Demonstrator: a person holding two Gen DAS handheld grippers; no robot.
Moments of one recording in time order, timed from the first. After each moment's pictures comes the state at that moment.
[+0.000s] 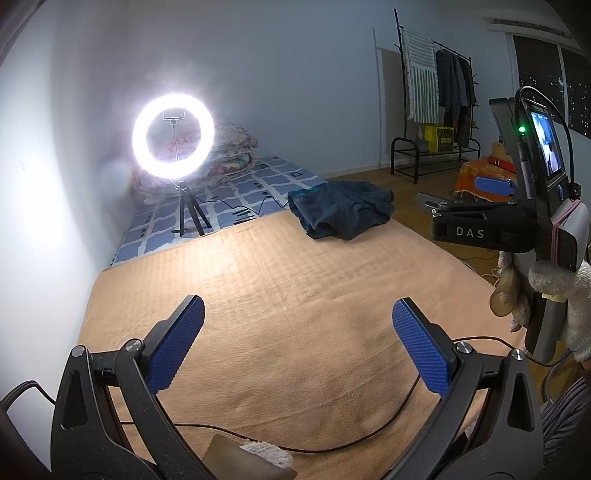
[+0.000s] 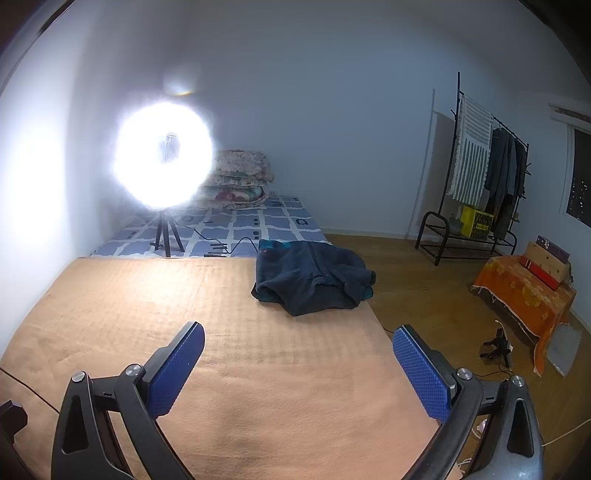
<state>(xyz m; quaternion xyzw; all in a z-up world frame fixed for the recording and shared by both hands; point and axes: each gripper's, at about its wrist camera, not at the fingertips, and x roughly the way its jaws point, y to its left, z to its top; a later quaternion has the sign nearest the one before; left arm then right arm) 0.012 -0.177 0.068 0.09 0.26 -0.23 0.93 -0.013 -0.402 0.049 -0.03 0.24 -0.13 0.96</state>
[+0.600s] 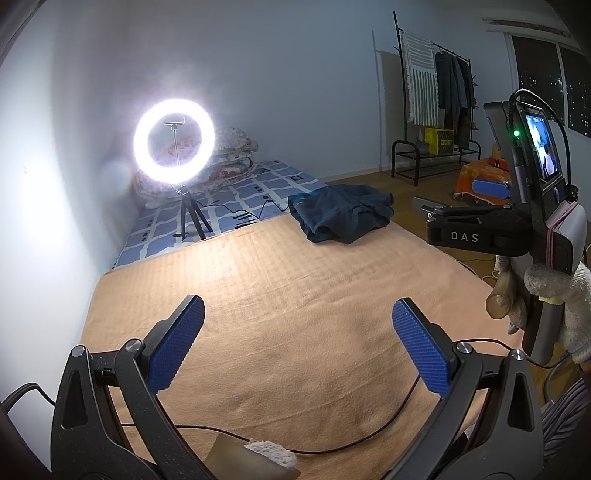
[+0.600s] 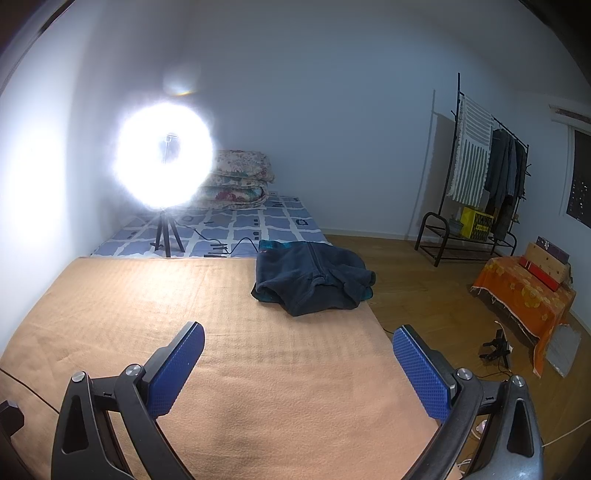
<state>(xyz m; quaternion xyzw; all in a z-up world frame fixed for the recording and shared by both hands) 0.012 -0.177 0.073 0.09 0.26 -0.22 0.94 -0.012 -0.403 0.048 -0.03 0.24 -0.13 0.96</state>
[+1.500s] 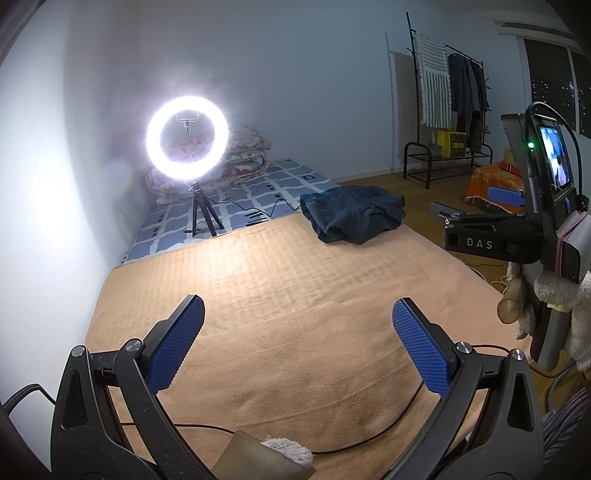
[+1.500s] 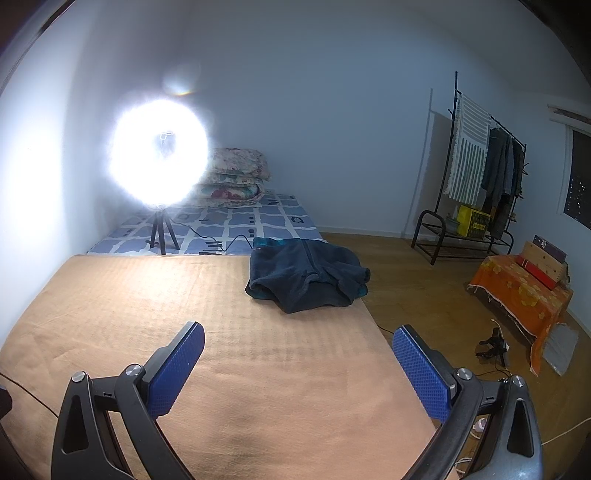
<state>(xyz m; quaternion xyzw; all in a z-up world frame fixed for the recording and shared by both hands) 0.010 -0.177 0.074 0.08 0.26 -0.20 0.94 -0.017 -0.413 0.047 -0.03 0.25 -0.13 0.96</state>
